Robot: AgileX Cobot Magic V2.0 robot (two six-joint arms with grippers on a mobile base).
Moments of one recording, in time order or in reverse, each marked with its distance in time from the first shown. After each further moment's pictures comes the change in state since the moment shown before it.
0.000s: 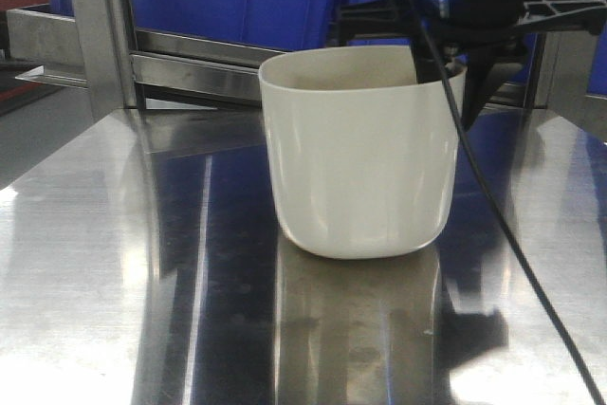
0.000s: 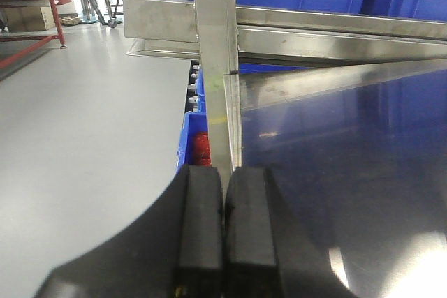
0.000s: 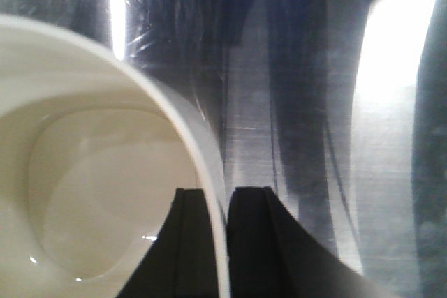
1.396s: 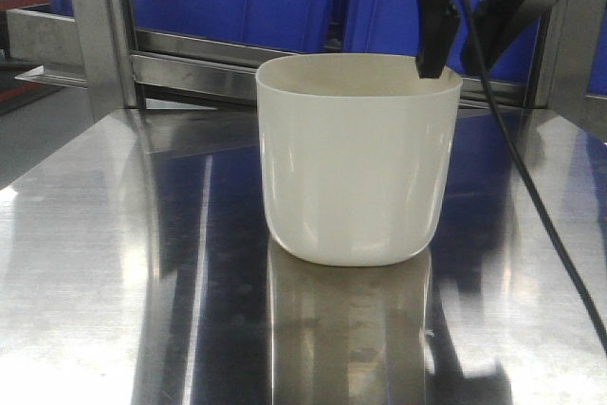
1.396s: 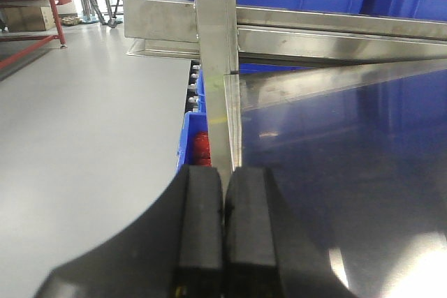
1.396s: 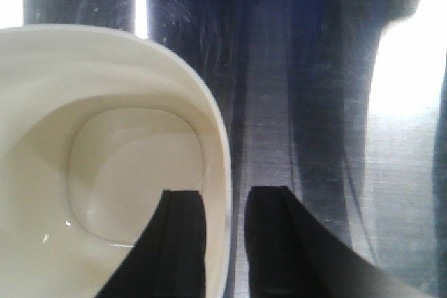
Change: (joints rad) left arm 0.000 0.000 0.000 0.000 0.000 0.000; right arm 0.039 -0.096 0.005 -0.014 0.024 0.027
